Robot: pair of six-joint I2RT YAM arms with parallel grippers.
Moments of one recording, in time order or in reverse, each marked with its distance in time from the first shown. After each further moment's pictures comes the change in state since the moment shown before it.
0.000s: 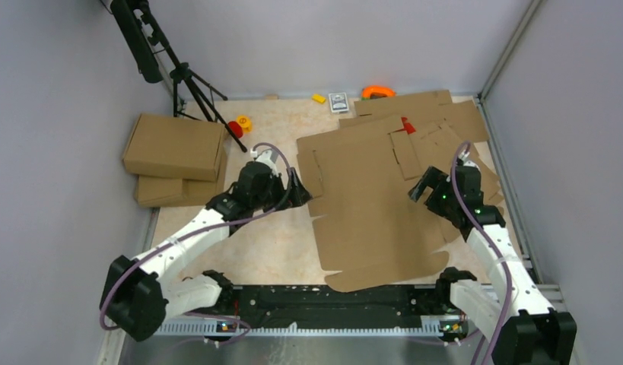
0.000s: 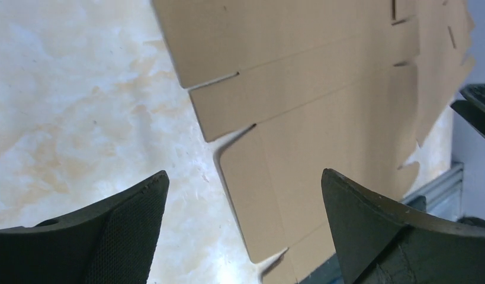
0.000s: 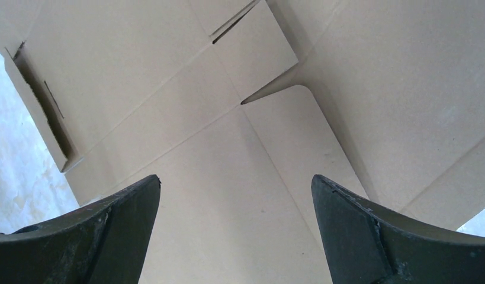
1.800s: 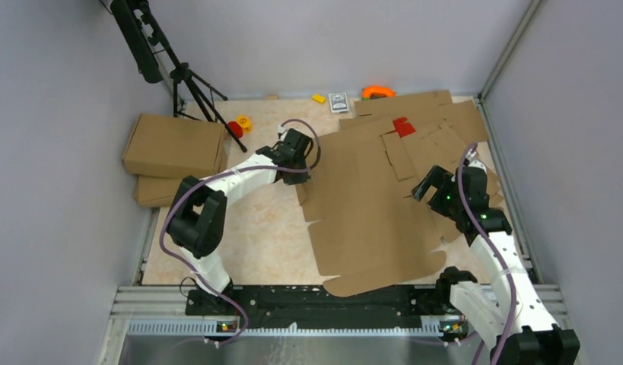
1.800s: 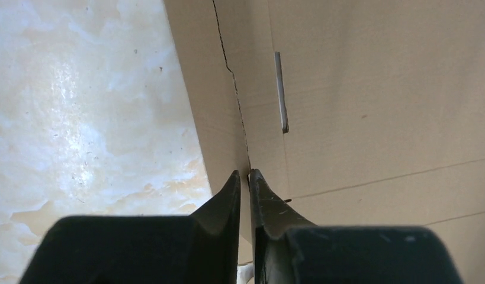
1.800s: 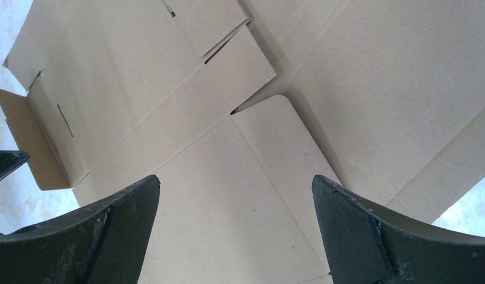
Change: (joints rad) left arm -0.002 0.686 0.570 -0.264 -0.314 0.051; right arm 0.000 -0.076 0.038 -0.064 0.034 0.001
